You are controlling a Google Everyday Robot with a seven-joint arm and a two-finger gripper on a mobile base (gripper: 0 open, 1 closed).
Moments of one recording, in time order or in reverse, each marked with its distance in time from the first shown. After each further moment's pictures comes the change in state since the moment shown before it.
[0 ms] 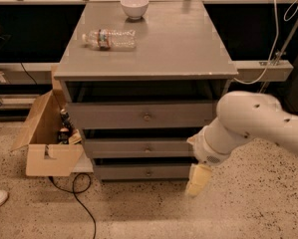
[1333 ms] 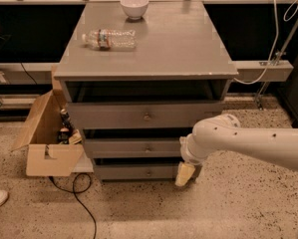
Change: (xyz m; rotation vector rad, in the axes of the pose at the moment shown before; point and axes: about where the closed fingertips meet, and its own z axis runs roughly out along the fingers) arm 0.030 -0.096 0.128 0.182 0.055 -0.044
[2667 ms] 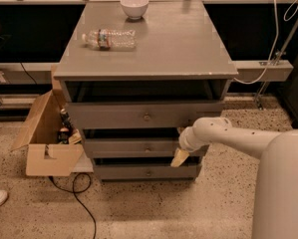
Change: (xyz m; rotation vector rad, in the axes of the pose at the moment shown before) arm 0.008 -0.104 0.102 0.119 -0.144 0.013
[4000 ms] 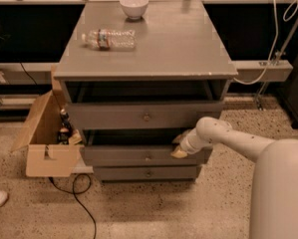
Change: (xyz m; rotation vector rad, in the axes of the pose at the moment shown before) arm 0.014 0.005 0.037 -0.100 -0.067 0.015
